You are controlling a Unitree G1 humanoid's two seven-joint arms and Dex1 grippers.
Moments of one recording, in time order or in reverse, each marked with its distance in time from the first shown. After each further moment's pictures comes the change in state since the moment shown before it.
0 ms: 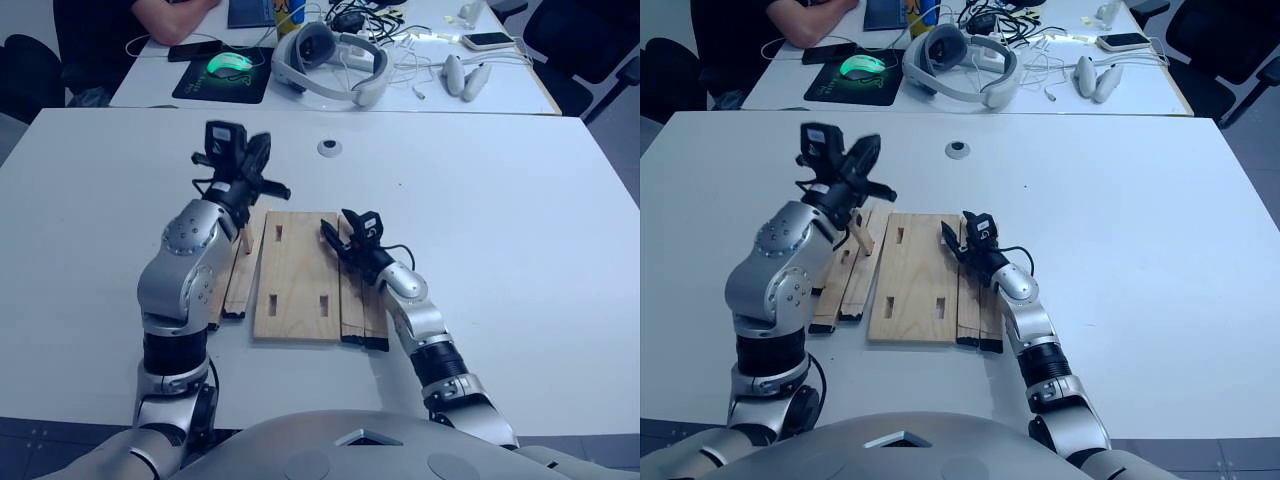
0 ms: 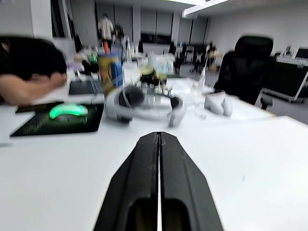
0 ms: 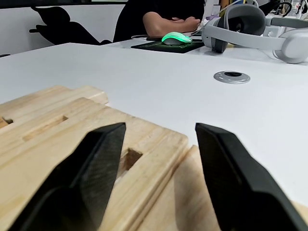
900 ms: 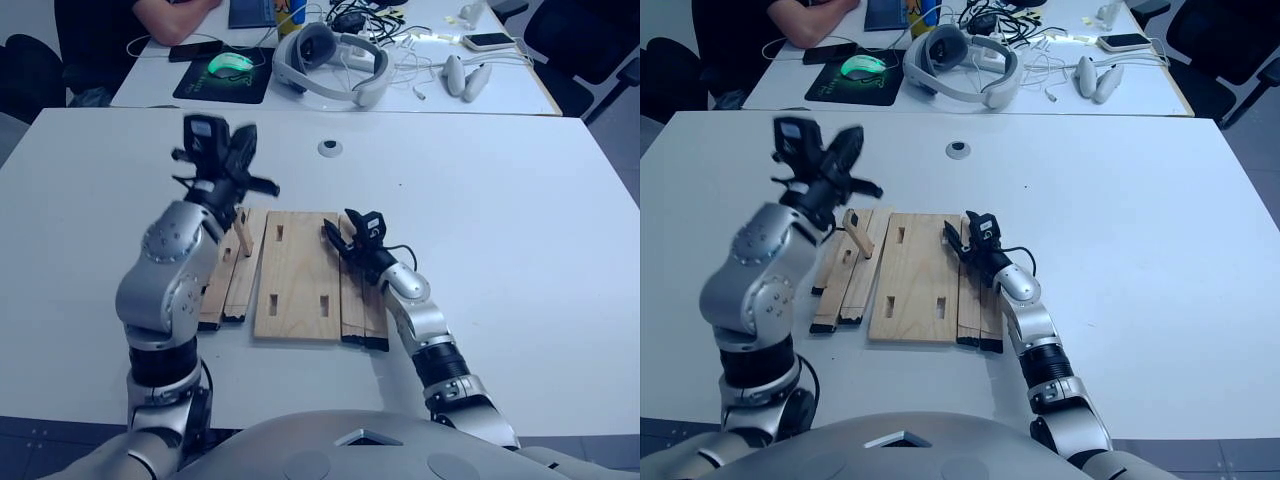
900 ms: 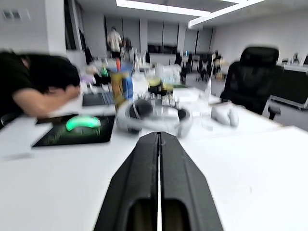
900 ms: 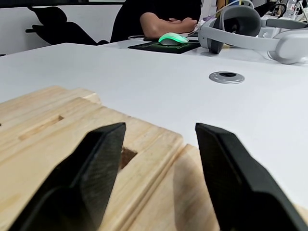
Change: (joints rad) left arm -0.035 0.033 0.053 -0.131 -0.019 0.120 0.040; right arm 0.011 -0.007 -0.007 -0.020 0.001 -0.001 -0.012
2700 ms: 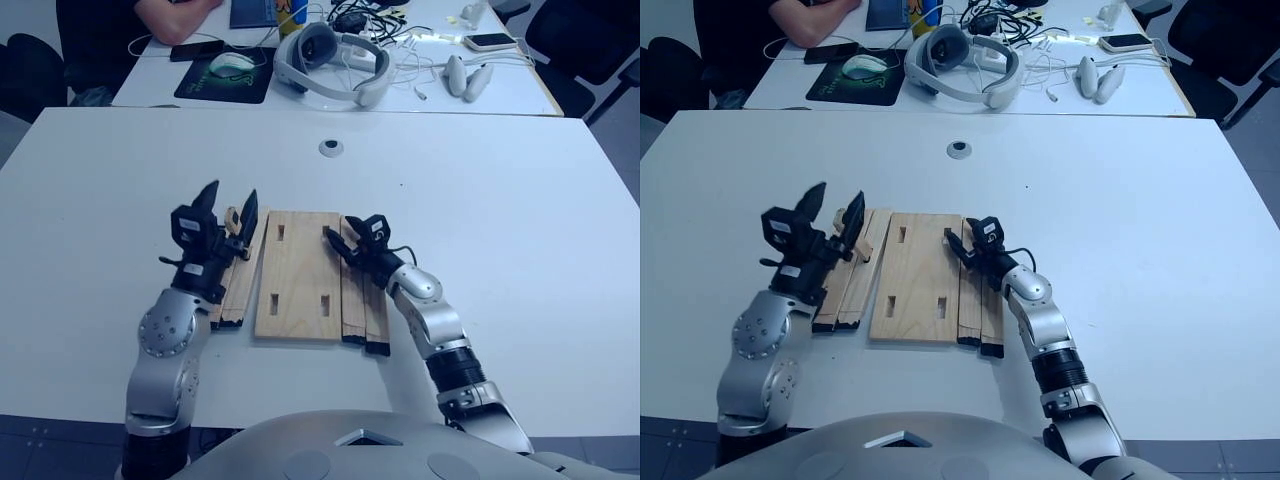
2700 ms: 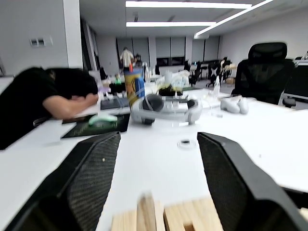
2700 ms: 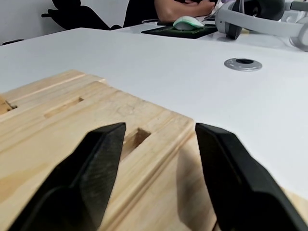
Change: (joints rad) left arm 0.537 0.021 -0.108 -0.073 0.155 -0.522 -0.111; right arm 0.024 -0.077 0.014 -0.103 0.038 0.122 0.071
